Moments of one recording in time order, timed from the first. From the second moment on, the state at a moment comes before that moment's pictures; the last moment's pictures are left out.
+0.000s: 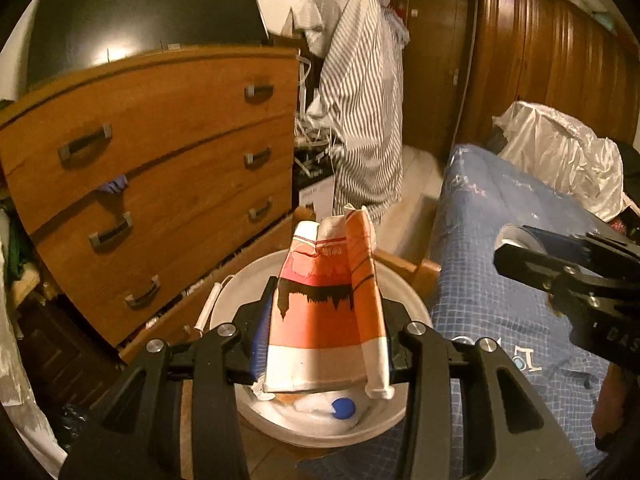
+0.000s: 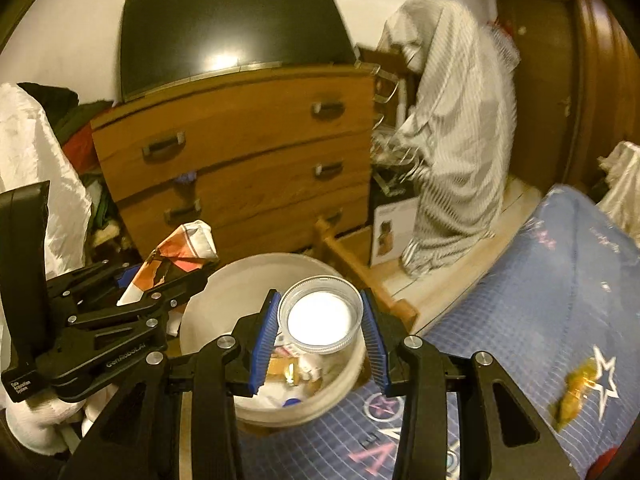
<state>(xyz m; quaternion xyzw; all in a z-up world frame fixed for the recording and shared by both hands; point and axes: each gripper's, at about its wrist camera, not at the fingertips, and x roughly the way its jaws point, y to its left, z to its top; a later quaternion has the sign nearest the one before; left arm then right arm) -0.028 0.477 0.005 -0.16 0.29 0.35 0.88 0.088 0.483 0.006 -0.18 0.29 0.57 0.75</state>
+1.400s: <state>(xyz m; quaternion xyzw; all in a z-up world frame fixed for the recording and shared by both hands) 0.000 0.575 -0.084 -0.23 0.43 0.29 0.82 0.130 0.598 -0.100 -0.29 0.45 0.55 0.64</state>
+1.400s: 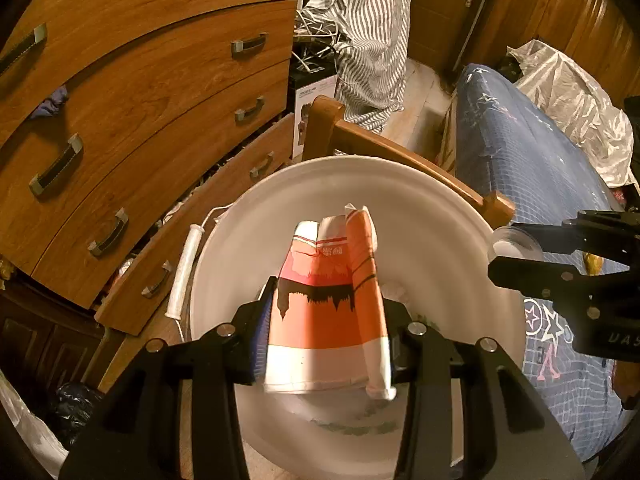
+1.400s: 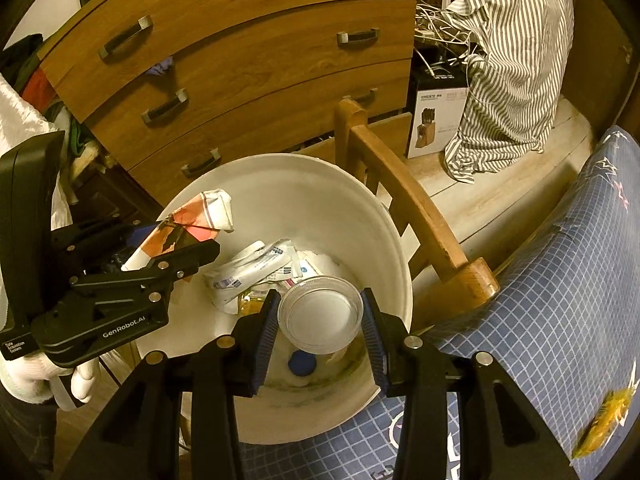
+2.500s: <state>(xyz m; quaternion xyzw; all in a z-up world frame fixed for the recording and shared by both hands) 0.002 0.505 -0.045 -0.19 0.38 0.29 0.86 0.125 0.430 -0.046 -0.16 0.37 0.57 0.72</state>
